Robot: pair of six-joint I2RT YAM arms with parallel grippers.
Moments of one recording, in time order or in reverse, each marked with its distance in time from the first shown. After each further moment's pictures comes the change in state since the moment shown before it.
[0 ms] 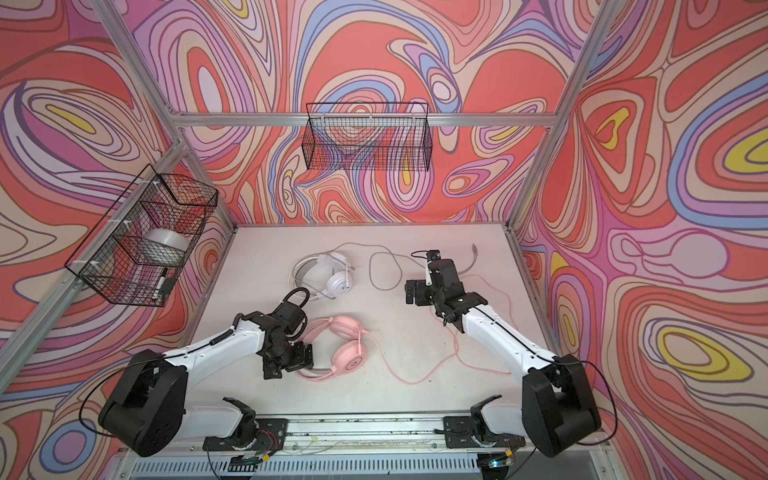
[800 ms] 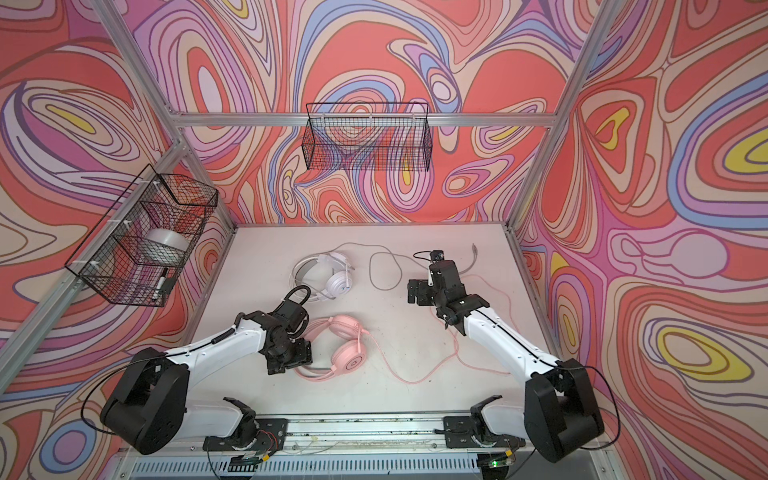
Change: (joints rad) left arm -0.005 0.010 0.008 0.053 -0.063 -0.011; right arm 0.000 -0.022 -0.021 0.012 0.039 0.029
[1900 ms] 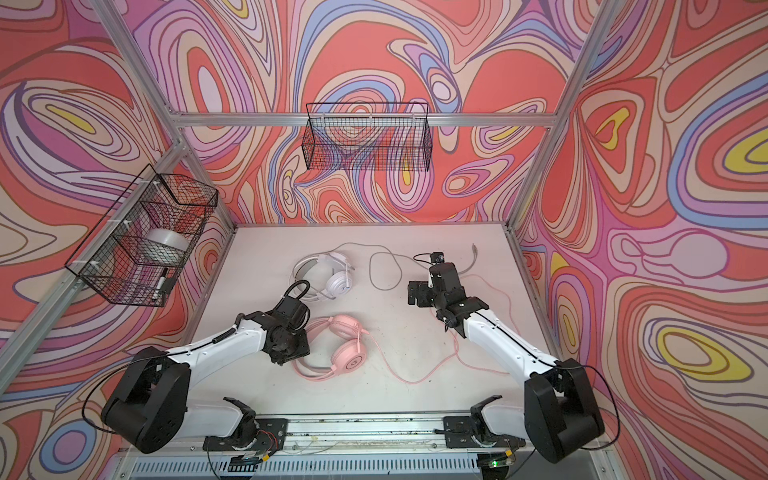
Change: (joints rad) left arm 0.000 0.009 -0.007 0.131 -0.076 -0.052; right arm 0.002 -0.002 -0.027 0.039 0.008 -0.004
